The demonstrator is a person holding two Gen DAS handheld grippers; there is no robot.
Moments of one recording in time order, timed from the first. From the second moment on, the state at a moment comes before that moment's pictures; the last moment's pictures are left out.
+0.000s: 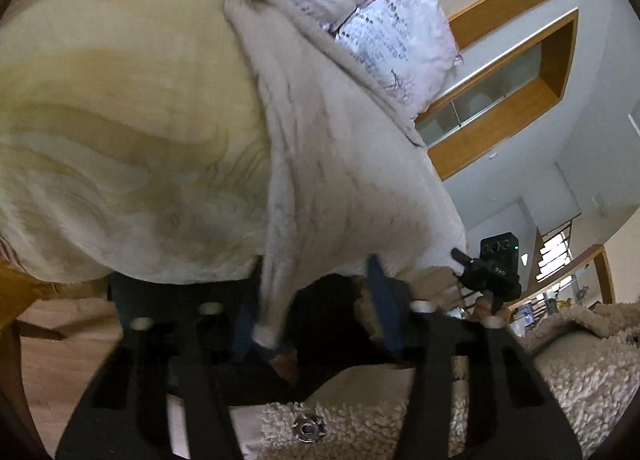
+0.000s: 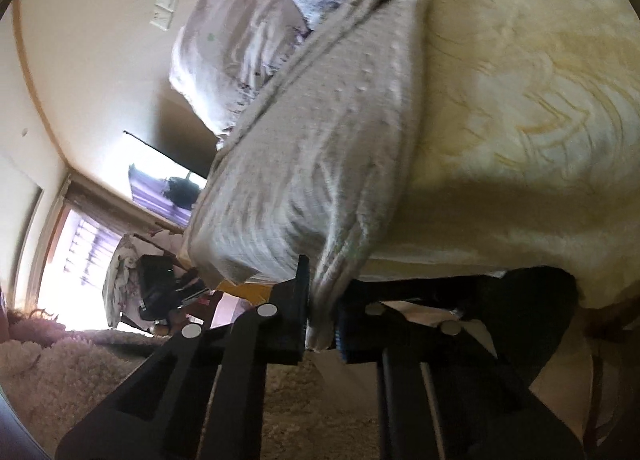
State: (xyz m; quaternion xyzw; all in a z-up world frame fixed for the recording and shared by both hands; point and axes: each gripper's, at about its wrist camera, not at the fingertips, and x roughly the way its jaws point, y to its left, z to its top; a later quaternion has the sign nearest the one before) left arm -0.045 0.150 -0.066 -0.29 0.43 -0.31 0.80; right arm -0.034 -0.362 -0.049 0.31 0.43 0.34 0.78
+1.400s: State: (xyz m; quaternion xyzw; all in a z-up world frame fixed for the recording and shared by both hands) left arm 0.159 0.169 0.129 -0.24 0.25 -0.25 0.90; right arm 0.105 -0.327 0.139 0.16 0.17 0.16 0.96
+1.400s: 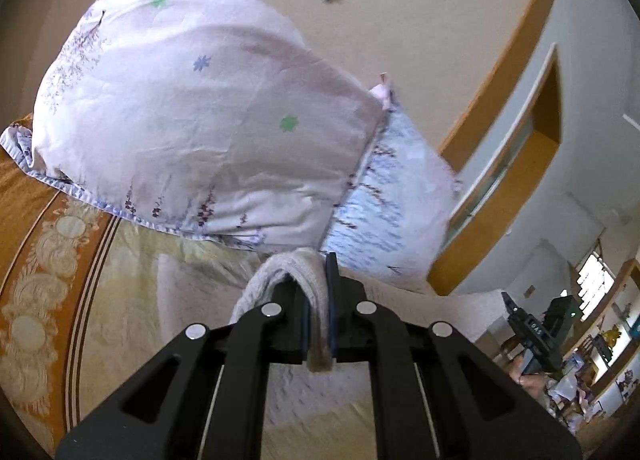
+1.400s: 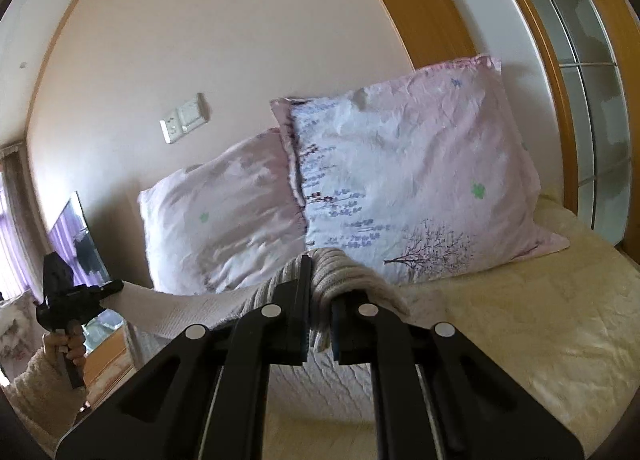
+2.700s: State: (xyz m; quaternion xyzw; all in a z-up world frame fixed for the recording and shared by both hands) left arm 0.183 0.170 0.044 -0.18 0.40 -0.14 0.89; right arm 0.156 -0.367 0.035 0.20 0.40 0.04 0.90
